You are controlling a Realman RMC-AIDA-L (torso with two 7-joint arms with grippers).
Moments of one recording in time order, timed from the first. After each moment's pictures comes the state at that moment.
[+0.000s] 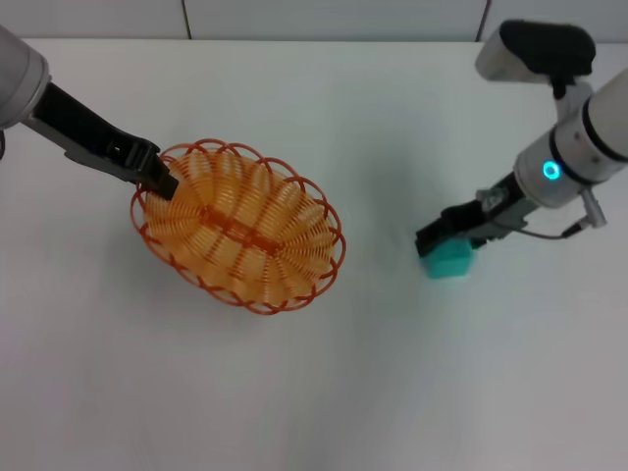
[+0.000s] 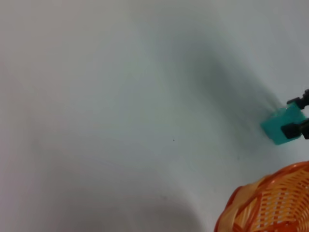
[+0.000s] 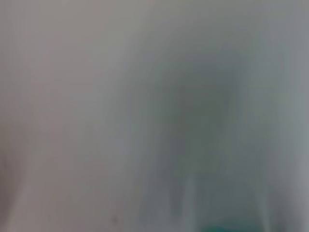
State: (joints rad) left arm -0.88 -2.04 0.74 1.07 -0.38 -1.78 0.65; right arm 1.02 2.05 -0.87 -0.29 0.35 1.07 -0.45
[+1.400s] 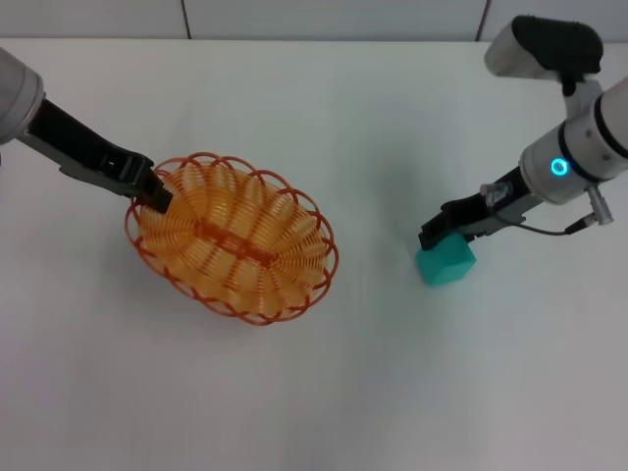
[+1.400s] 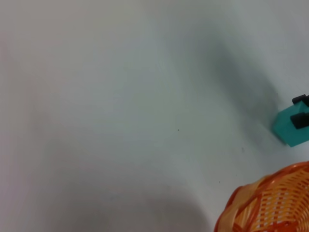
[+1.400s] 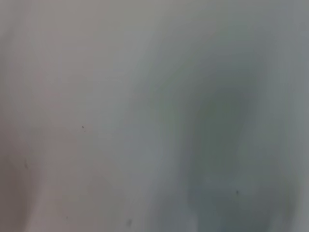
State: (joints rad) left arm -0.86 -2.04 0.73 1.03 -0.38 -1.76 0.66; right arm 1.00 2.05 -0.86 -0.32 0.41 1.10 -0.52
